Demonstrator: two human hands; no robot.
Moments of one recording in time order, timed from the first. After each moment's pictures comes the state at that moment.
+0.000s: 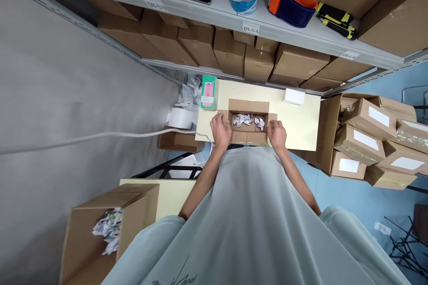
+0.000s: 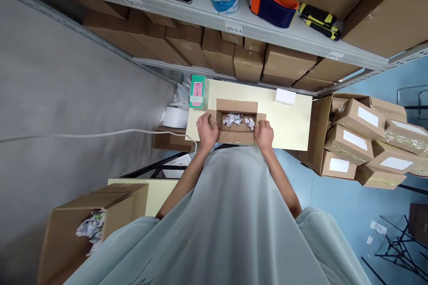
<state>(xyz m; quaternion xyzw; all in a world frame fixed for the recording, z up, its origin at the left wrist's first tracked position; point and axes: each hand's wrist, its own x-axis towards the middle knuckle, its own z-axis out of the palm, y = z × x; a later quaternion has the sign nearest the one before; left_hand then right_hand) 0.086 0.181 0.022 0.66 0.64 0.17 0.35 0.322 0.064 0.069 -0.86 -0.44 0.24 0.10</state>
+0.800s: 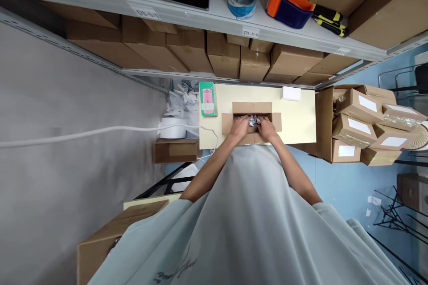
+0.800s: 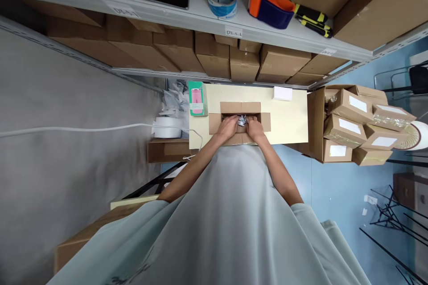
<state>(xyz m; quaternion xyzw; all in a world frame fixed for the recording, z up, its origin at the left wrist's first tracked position) 0.129 0.225 0.011 0.84 0.37 -0.07 0.39 0.269 0.138 0.079 -0.82 -0.44 0.35 -0.09</state>
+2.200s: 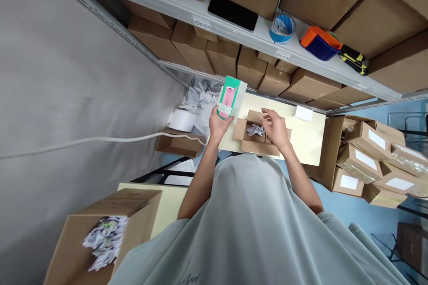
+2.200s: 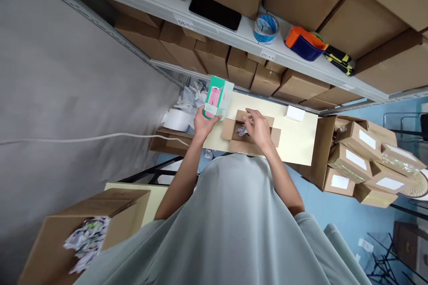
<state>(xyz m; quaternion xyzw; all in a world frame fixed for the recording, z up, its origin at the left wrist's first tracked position) 0.021 0.295 0.024 0.57 0.67 0.25 0.40 0.252 0.193 0.168 -0.74 -0.58 0.26 0.22</state>
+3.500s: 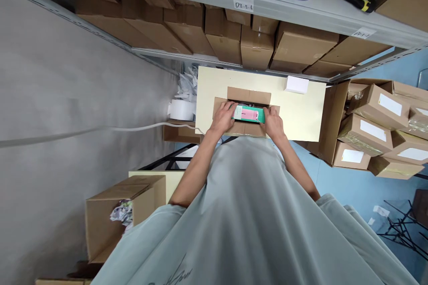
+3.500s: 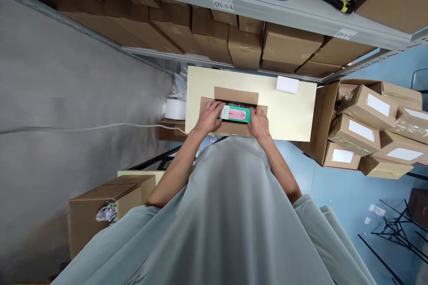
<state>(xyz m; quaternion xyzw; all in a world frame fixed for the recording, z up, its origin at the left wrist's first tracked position) 0.094 0.227 0.032 0.86 0.39 0.00 0.34 0.321 0.093 0.082 -0.79 -0.55 0.27 -0.02</state>
